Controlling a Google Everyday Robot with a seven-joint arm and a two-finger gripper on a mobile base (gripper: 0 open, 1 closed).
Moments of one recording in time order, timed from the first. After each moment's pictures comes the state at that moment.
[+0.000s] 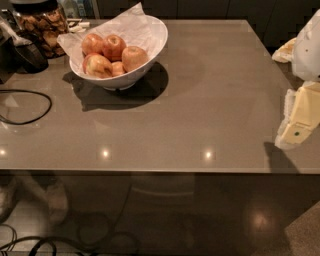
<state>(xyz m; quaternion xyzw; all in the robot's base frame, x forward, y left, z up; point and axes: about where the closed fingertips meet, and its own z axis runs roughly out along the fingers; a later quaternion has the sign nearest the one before) 0.438 -0.217 0.976 -0.60 0.78 -0.03 0.16</state>
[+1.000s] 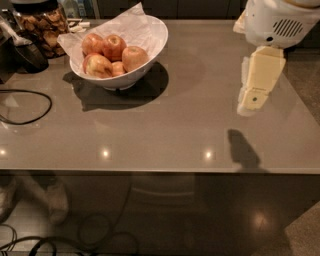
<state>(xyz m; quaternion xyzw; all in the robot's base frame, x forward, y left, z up) 0.484 -0.152 1.008 -0.65 0.74 -0.06 0.16</state>
